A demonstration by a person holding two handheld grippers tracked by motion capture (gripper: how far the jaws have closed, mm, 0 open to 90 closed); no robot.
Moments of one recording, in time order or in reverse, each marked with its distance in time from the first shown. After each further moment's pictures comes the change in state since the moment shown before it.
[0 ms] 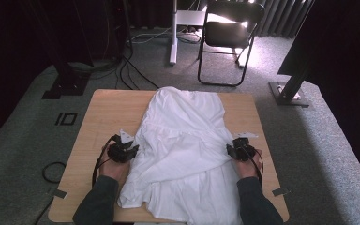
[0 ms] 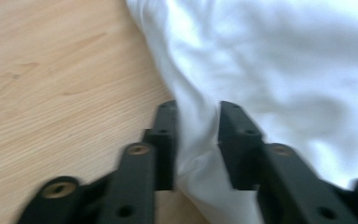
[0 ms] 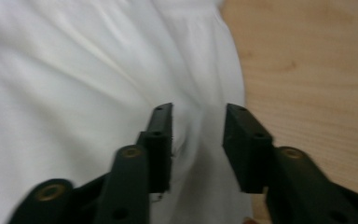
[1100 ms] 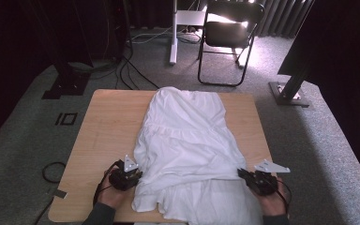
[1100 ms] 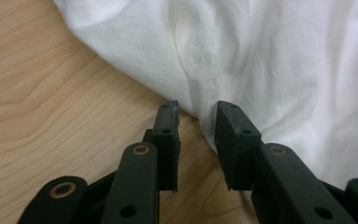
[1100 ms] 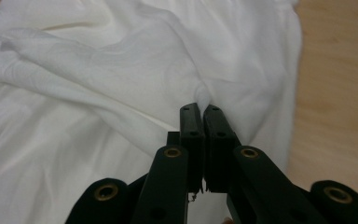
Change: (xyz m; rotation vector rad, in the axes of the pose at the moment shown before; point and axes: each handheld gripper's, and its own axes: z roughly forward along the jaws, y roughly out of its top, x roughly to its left) left arm -0.053 -0.055 -0.018 0.091 -0.116 0.114; right arm -0.009 -0.079 -0.116 -0.105 0.273 -0.084
